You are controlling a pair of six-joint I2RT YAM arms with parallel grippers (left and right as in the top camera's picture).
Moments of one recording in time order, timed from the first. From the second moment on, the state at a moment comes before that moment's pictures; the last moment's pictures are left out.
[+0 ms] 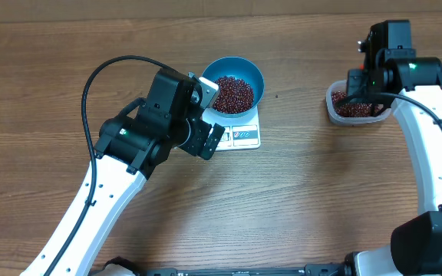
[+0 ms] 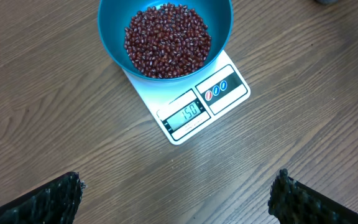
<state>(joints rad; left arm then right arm) -0.47 1.37 1.38 -0.97 0.04 0.06 0.00 1.66 1.58 -1.05 0.12 0.06</state>
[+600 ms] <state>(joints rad) -0.47 1.37 1.38 -0.97 0.04 0.06 -0.11 1.77 1.55 -1.04 -0.12 0.58</state>
